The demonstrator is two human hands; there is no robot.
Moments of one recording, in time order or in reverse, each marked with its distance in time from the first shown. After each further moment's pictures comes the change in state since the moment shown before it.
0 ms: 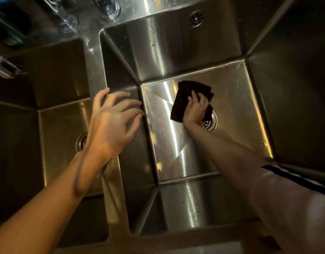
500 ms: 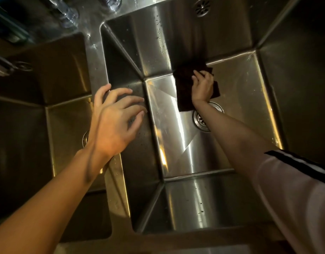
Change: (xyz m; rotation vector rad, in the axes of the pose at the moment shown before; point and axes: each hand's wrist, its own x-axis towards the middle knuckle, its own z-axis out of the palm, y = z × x) left_hand -0.001 -0.002 0.001 0.005 -0.015 0.005; right_hand 0.059 -0.017 0.009 0.053 -0.102 -0.161
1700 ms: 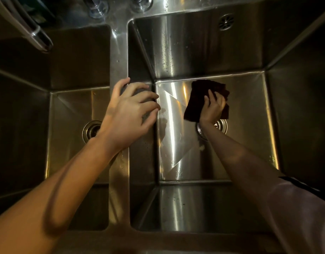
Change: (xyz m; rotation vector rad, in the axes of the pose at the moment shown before) left_hand -0.001 0.006 -0.003 -0.004 0.008 -0.051; right_hand -0.040 0.016 -0.010 0.026 0.065 0.047
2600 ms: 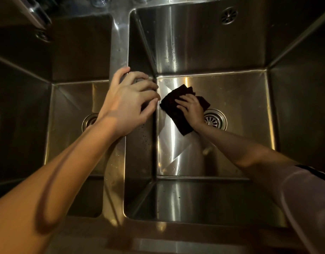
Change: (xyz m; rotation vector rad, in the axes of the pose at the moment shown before) left_hand 0.003 0.001 0.003 0.090 0.007 0.001; right_hand -0.027 -0.014 0.005 -0.148 -0.594 -0.535
